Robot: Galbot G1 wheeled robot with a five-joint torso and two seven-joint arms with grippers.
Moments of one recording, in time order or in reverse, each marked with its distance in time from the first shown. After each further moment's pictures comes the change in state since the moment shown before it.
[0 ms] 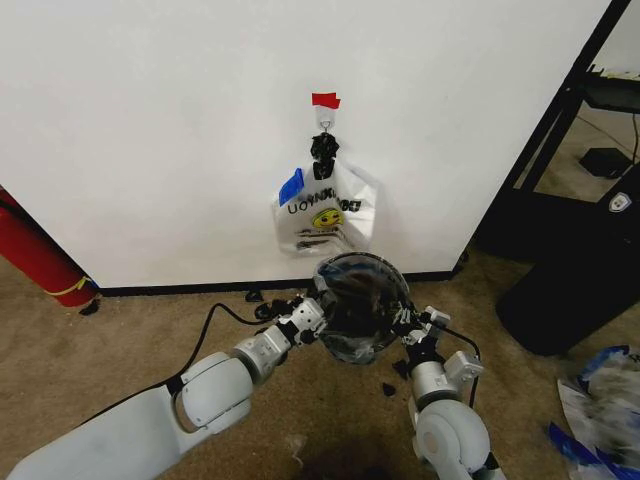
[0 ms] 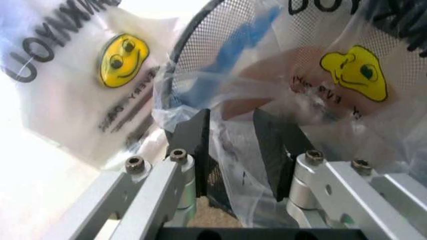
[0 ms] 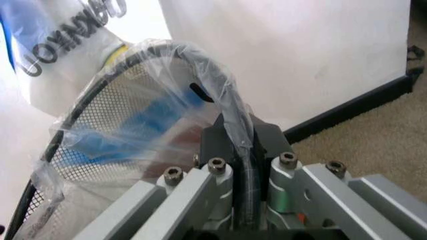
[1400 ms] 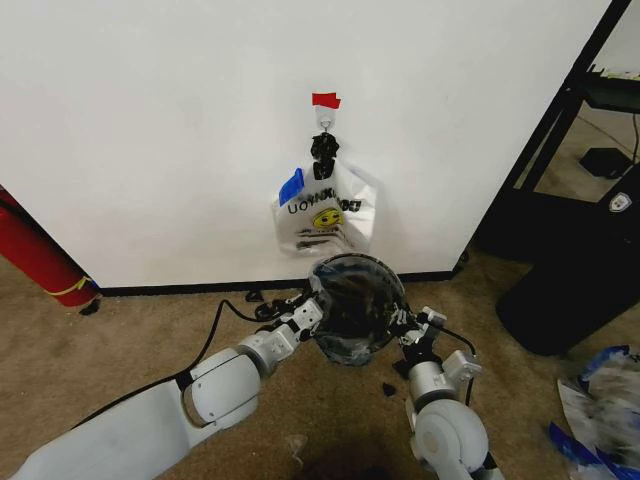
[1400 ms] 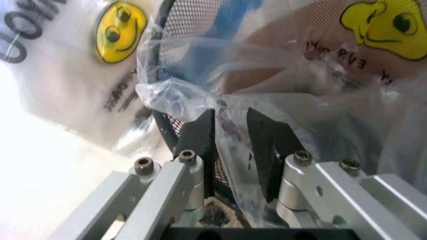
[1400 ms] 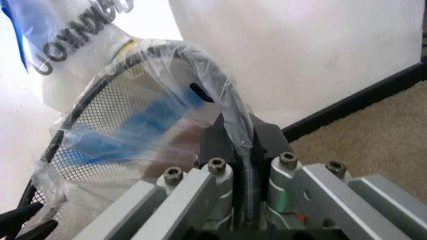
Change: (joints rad) left arm -0.058 -0.031 0.057 0.033 0.058 0.142 -0.022; right arm -0.001 -0.003 -0.008 0.010 0.040 -0.013 -0.004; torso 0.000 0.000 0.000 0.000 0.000
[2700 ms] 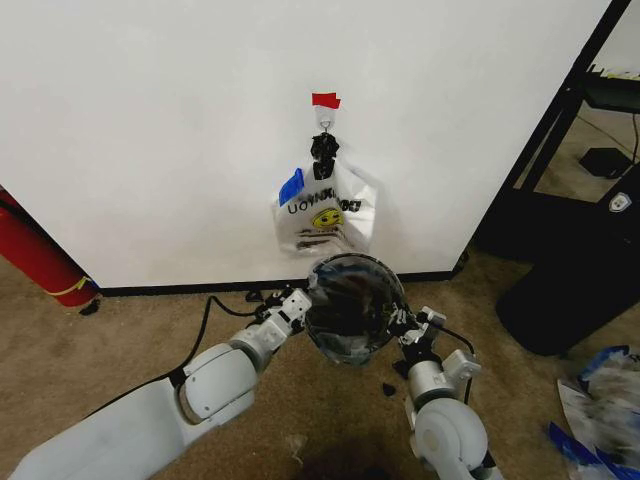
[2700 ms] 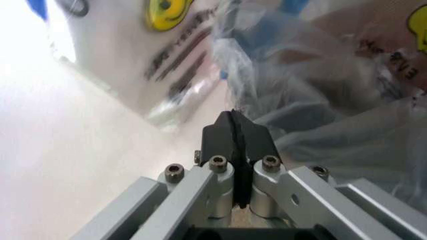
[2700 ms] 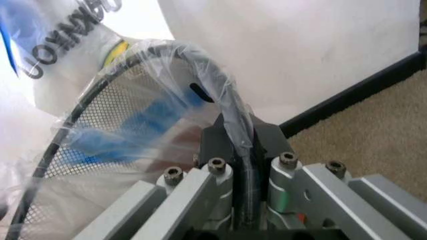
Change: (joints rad) left arm 0.080 0.003 -0.133 -0.036 -0.102 0.044 -0.089; right arm 0.011 0.003 0.010 -0.014 0.046 -0.004 0.010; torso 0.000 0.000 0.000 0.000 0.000
